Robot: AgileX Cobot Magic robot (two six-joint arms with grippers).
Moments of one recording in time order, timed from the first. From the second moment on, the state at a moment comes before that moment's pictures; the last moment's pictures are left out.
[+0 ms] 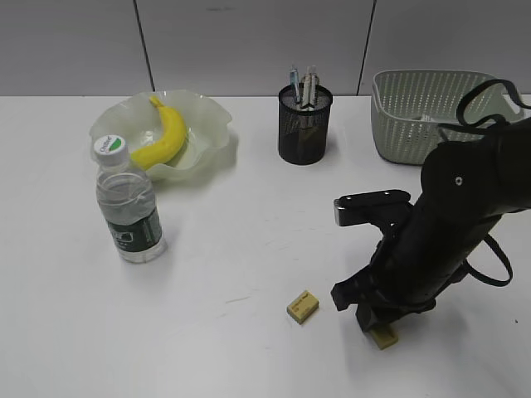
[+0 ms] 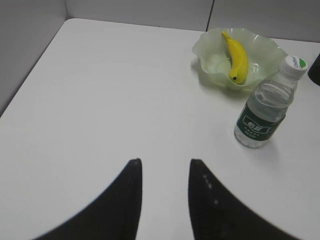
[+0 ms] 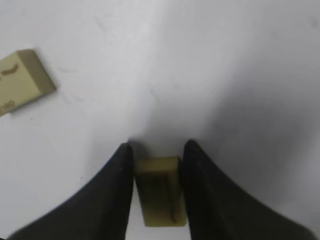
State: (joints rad) left arm -0.21 -0.01 -0.54 0.20 1.08 -0.32; right arm 0.55 1.85 -0.81 0.23 0.47 0.06
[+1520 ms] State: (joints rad) left arm -0.21 -0.01 -0.54 0.20 1.08 -0.32; right arm 0.43 2.17 -1.90 -0.10 0.66 0.06
